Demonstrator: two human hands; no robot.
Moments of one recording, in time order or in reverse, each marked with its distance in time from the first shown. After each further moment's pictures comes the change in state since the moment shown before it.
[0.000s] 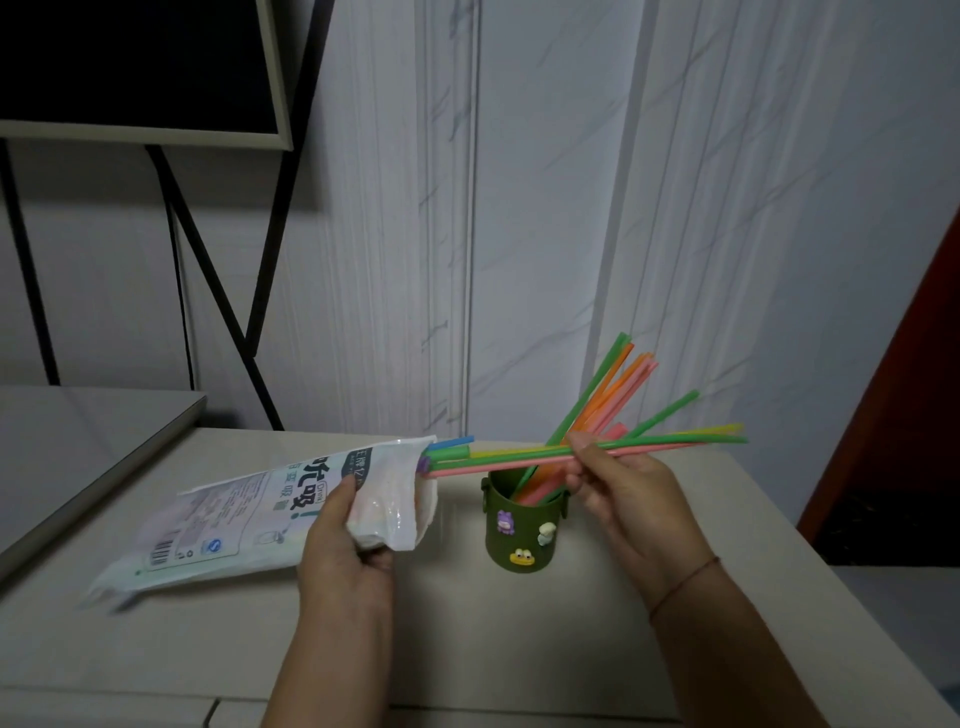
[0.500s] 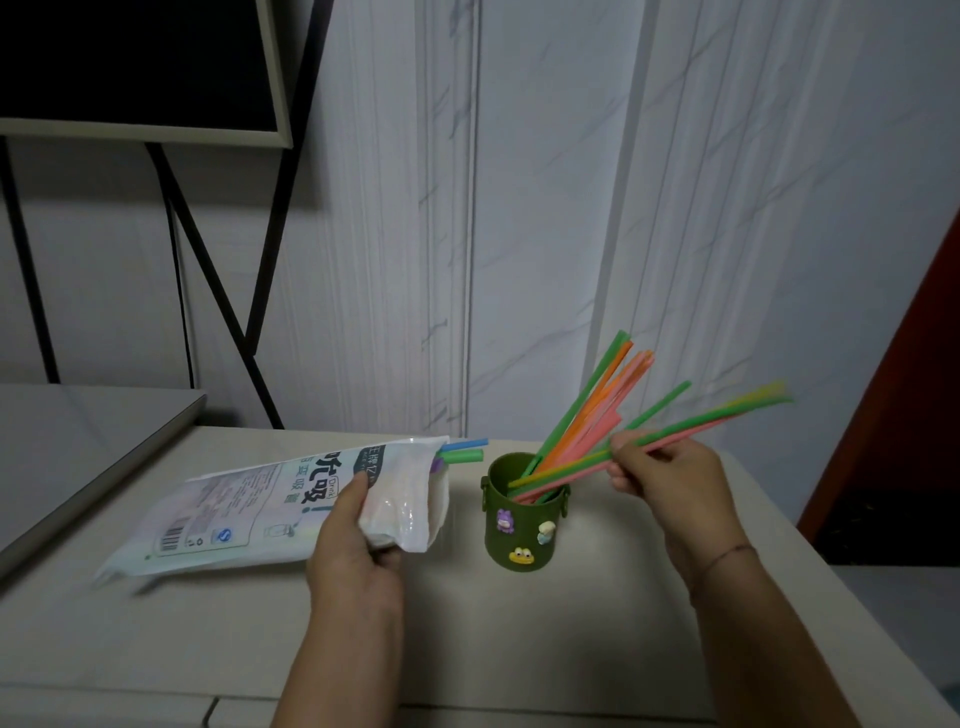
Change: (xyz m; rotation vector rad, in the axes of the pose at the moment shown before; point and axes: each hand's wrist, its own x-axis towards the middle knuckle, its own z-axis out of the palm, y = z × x) left_hand -0.003 -0.007 0.000 0.063 -0.014 0.018; right_hand 0.016 -0.014 -0.033 -0.467 0.143 -0.200
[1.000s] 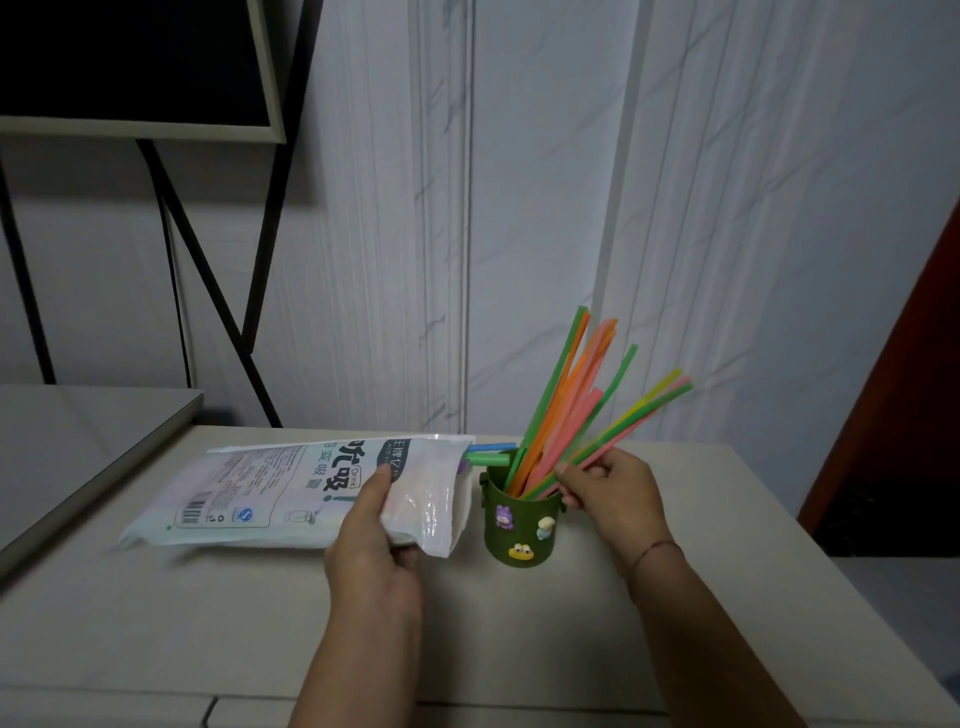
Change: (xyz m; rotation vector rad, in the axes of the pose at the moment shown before) left_hand -0.009 -0.013 0.004 0.096 -0.050 0.017; right_hand -0.001 0.031 0.030 -0.220 -0.082 0.069
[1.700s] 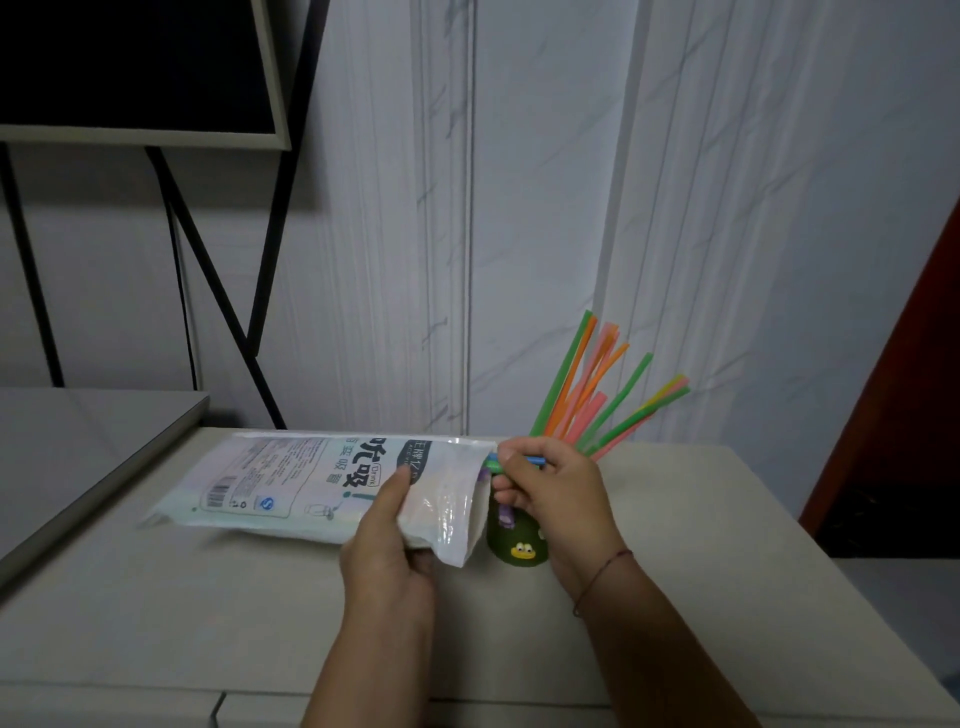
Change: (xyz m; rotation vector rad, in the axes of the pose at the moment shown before) left_hand -0.006 -0.006 0.000 -0.021 -0.079 0.000; right_hand -0.034 -0.025 0.039 0.365 -0.190 0.016
